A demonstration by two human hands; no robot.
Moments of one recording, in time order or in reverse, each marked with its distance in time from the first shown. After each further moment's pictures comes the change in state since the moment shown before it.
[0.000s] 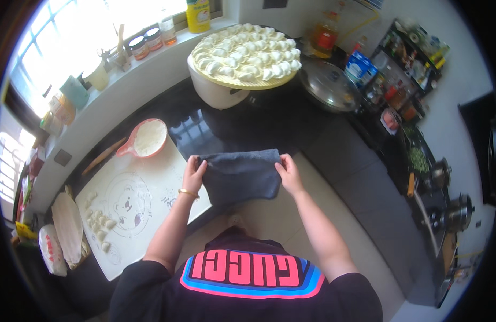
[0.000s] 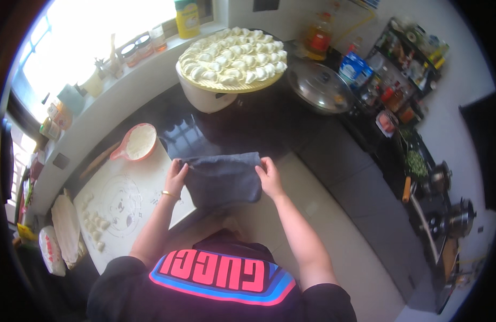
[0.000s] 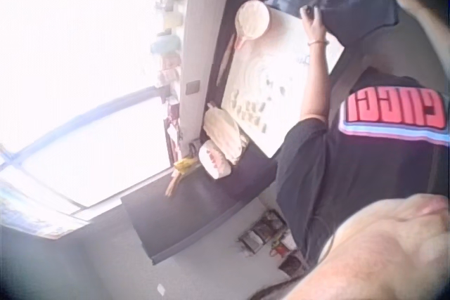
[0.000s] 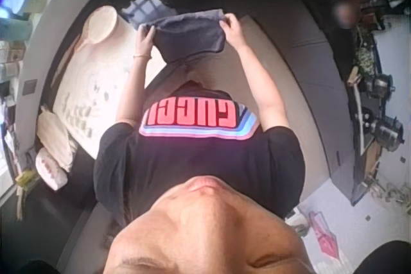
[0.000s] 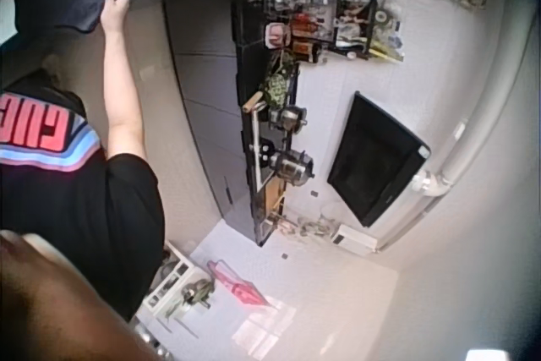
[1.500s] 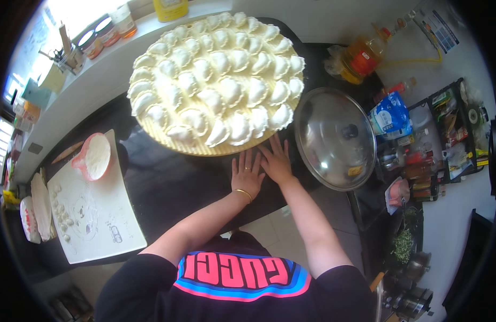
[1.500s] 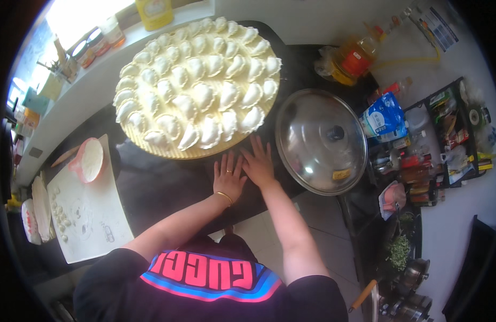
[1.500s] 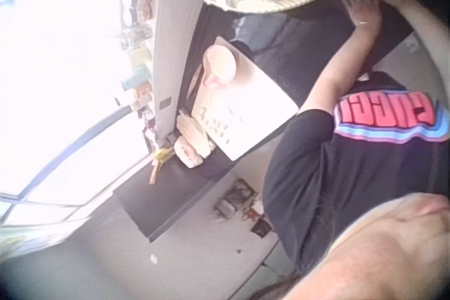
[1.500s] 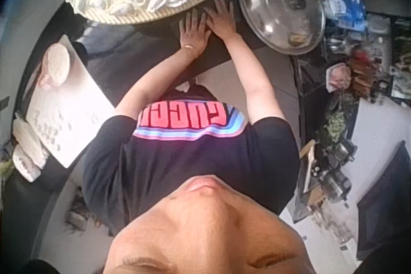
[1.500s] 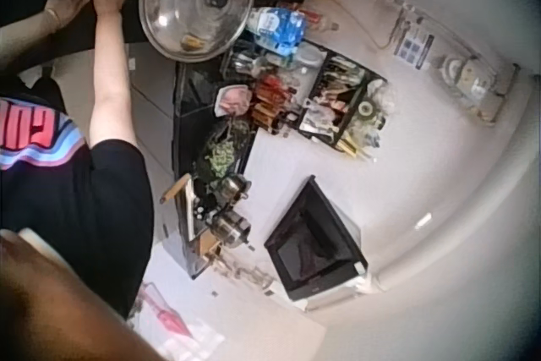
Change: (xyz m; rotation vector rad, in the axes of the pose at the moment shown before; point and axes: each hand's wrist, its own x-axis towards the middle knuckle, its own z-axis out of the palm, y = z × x) left_hand 0.203 -0.104 0.333 1.265 -0.120 0.039; right_hand 0.298 0.077 -0.145 -1.236 -0.433 -0.458
